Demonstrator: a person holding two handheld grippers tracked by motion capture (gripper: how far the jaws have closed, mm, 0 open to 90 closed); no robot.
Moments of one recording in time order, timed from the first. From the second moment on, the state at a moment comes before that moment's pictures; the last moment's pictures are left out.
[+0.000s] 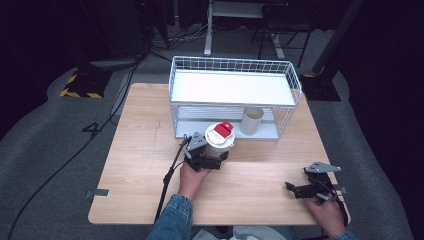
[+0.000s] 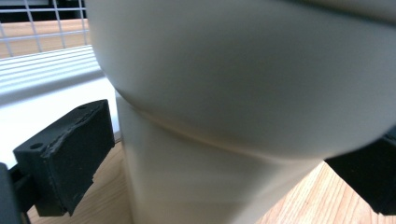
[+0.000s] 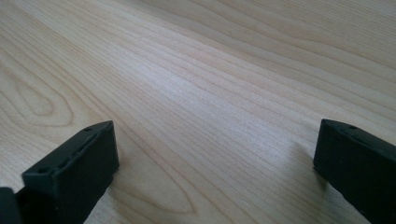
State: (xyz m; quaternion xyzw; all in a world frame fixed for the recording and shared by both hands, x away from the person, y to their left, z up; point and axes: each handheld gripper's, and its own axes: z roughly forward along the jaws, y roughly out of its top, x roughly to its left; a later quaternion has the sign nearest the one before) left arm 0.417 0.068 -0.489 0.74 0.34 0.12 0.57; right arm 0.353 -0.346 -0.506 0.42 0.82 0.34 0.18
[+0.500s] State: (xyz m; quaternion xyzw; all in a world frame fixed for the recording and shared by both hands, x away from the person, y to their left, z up) left arm 0.418 0.064 -0.495 0.74 0.33 0.14 0.57; right arm 0.353 -0.346 -0.506 0.42 0.82 0.34 0.18
